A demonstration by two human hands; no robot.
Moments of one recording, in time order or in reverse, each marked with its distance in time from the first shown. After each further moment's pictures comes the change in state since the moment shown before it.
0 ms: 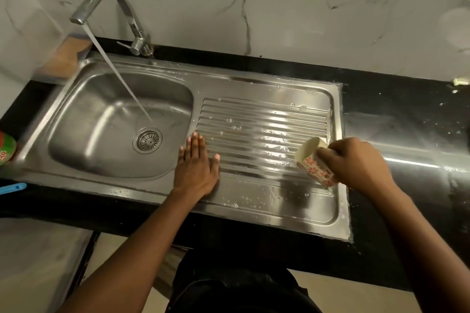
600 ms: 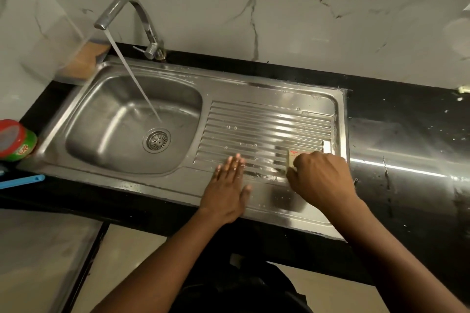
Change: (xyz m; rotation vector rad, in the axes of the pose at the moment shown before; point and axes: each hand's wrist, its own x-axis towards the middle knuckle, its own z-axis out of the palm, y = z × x) left_hand -0.058 0.044 0.026 0.053 -0.064 0.287; right_hand -0.043 -0.068 0.016 -0.504 0.033 -0.301
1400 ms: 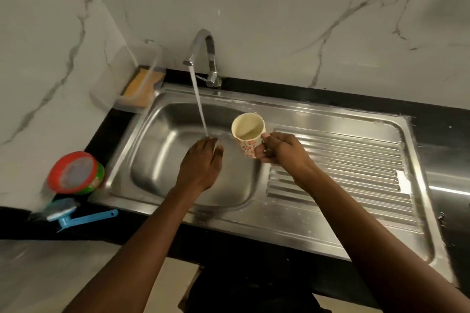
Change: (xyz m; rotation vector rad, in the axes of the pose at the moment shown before) left_hand 0.008 -0.257 -0.159 -0.352 0.285 -0.221; right_hand 0.155 -0.224 -0.046 1.601 -0.172 0.175
